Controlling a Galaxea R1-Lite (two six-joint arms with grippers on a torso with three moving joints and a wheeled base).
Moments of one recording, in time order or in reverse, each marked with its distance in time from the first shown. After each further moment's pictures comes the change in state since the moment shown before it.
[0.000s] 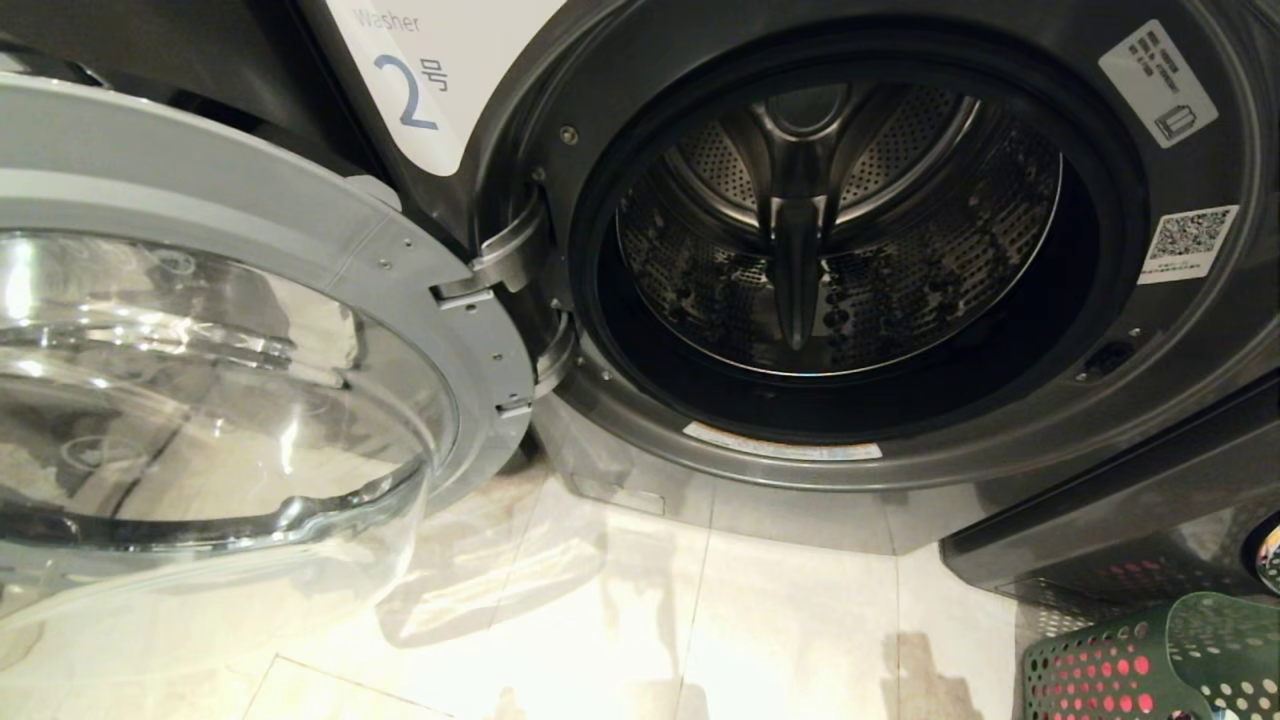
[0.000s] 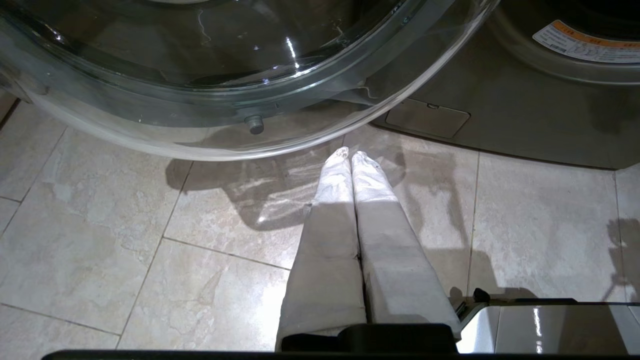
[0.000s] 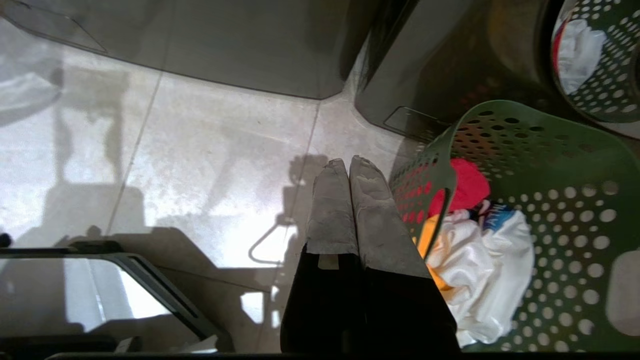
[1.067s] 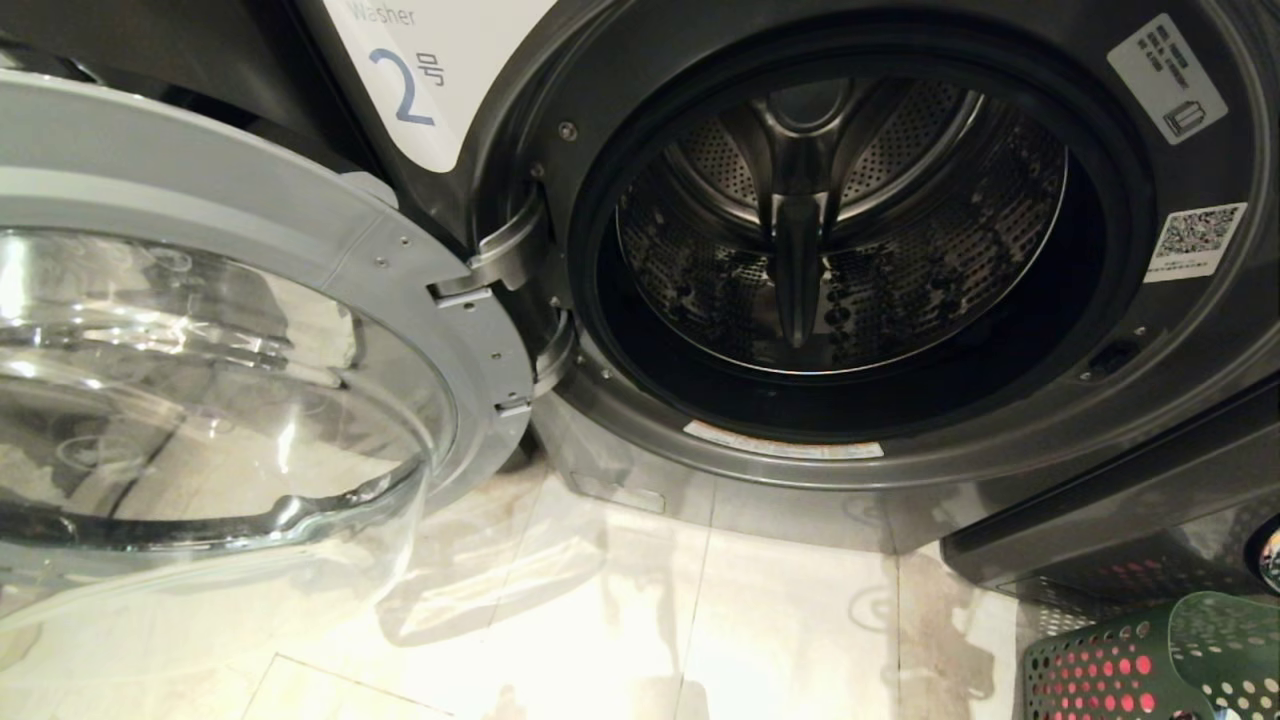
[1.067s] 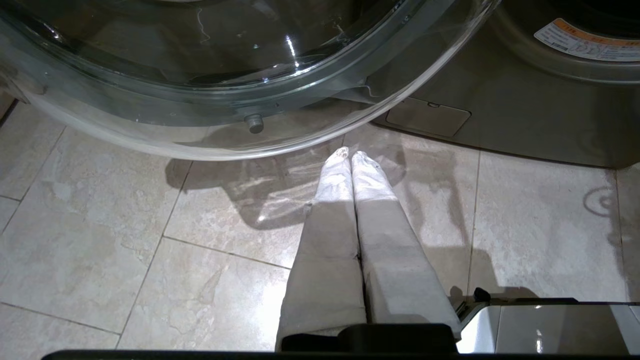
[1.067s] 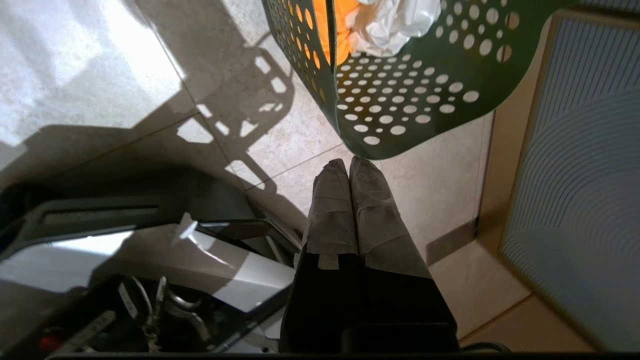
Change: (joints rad) left arm 0.000 0.000 0.000 0.000 0.000 0.000; right arm -0.074 0.923 -0.439 0.432 -0.325 0.485
